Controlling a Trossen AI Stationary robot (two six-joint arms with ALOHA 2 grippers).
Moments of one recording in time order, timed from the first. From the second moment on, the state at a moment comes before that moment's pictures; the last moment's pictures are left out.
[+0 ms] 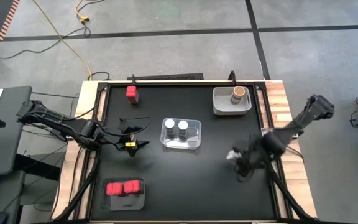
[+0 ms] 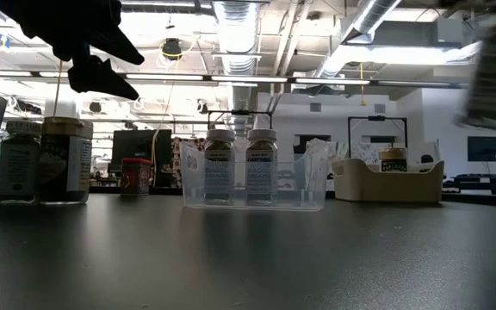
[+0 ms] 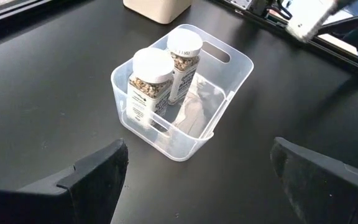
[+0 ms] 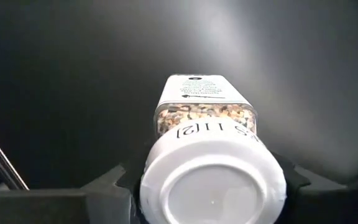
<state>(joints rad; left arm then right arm) -0.28 0.84 0.59 -0.28 -0.50 -0.61 0.59 1.25 1.11 -1.22 0.19 1.13</state>
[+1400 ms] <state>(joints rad) -0.28 0.84 0.59 -0.28 -0.51 -0.60 -0.10 1.92 1.56 -1.05 0.01 0.02</state>
